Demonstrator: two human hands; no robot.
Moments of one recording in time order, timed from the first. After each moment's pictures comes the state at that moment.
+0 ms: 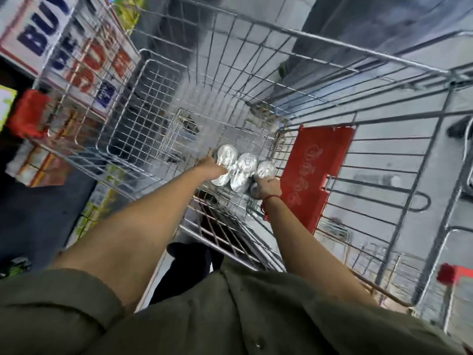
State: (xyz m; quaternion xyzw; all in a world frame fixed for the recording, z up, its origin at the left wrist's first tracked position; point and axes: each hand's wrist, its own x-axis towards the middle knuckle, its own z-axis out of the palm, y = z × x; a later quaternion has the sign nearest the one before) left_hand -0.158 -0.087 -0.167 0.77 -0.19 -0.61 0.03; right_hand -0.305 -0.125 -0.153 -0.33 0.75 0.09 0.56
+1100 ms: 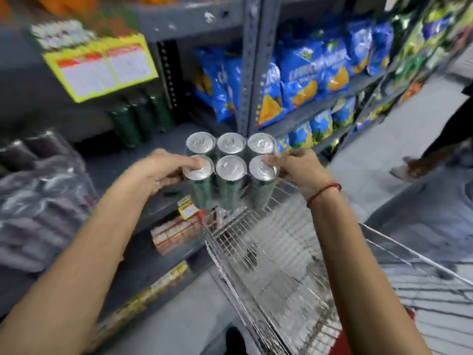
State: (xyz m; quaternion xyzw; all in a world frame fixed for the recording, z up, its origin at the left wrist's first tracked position) left_hand 0.052 0.087 0.179 0.78 0.00 -0.30 0.54; right_hand -0.071 -0.124 0.170 -0.68 0.31 -0.12 0.65
